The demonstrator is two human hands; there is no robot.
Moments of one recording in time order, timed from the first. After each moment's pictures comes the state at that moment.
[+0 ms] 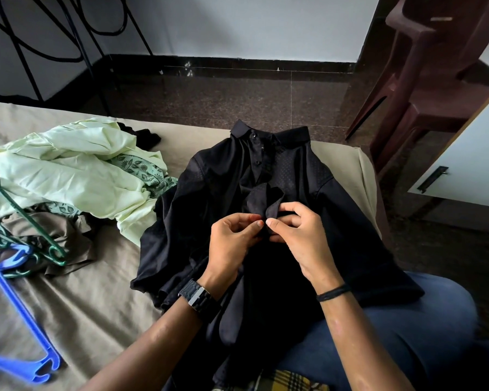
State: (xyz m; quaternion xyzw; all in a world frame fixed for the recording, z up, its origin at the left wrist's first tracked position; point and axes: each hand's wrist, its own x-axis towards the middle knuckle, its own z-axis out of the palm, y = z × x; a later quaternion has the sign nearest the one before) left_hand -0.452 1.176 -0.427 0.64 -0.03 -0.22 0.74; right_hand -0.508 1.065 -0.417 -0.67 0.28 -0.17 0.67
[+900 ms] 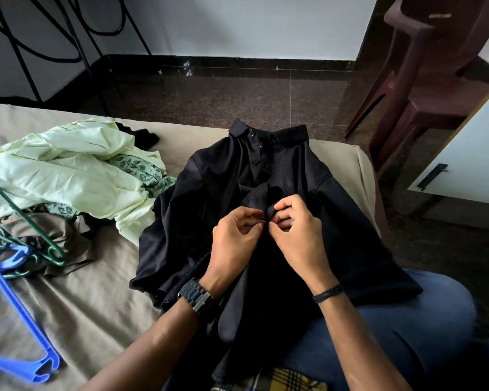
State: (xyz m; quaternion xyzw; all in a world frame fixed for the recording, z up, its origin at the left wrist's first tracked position) left_hand -0.452 1.175 -0.425 0.77 -0.15 -0.13 0.61; right_hand -0.513 1.065 -0.418 -0.81 0.20 -0.22 0.51
